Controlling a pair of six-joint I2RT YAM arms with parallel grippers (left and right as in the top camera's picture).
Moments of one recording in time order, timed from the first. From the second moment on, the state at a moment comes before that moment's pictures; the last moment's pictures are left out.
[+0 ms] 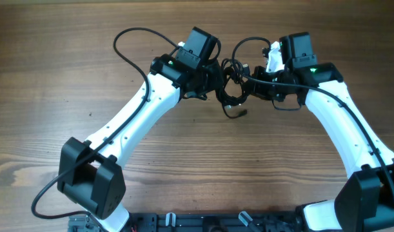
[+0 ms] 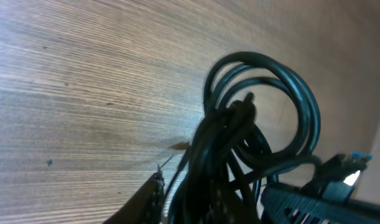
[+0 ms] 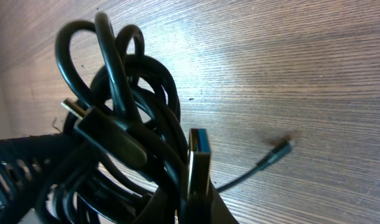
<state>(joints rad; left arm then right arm) -0.57 1.80 1.54 -0.76 0.19 -0.86 0.20 1.60 1.25 -0.76 -0.47 0.45</state>
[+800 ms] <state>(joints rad) -0.52 1.77 1.54 -0.86 0.48 -0.61 0.20 1.60 1.25 -0.76 -0.50 0.44</state>
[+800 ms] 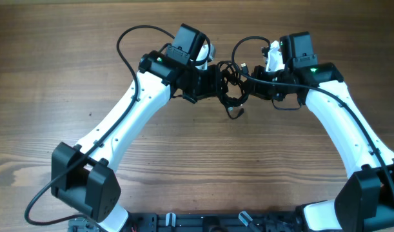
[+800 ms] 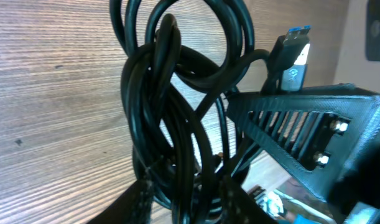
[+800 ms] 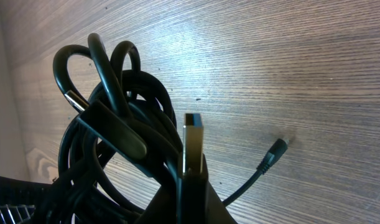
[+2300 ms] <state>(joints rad) -0.40 1.82 1.52 -0.58 0.74 -0.70 0.11 1.61 1.26 -0.76 -0.55 0.49</state>
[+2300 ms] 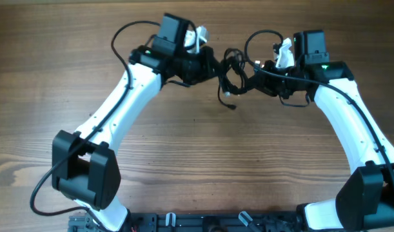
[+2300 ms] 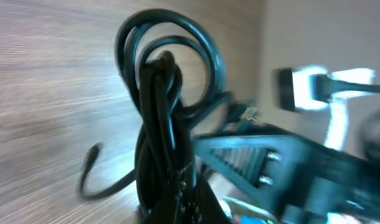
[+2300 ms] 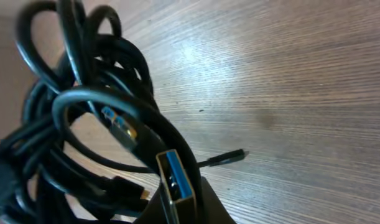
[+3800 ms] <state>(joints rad) -0.57 2.05 1.53 -0.68 0.55 -0.37 -0.16 1.62 1.25 -1.00 -0.43 0.18</state>
